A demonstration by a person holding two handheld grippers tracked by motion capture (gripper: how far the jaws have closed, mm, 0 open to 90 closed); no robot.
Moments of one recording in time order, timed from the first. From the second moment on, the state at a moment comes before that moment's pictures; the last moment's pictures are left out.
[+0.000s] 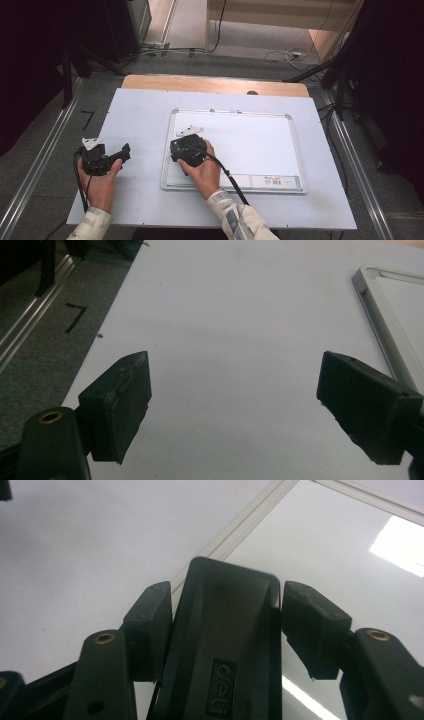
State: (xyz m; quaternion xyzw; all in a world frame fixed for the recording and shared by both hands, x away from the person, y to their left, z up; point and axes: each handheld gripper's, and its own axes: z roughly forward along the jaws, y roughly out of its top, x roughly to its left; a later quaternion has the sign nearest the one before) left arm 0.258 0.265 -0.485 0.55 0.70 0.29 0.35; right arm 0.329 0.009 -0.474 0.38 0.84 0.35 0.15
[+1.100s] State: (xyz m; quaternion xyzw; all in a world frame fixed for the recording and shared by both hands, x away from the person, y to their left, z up) left arm 0.257 0.265 -0.484 0.54 0.70 0.29 0.35; right arm 0.328 0.013 -0.485 0.38 0.85 0.34 0.15
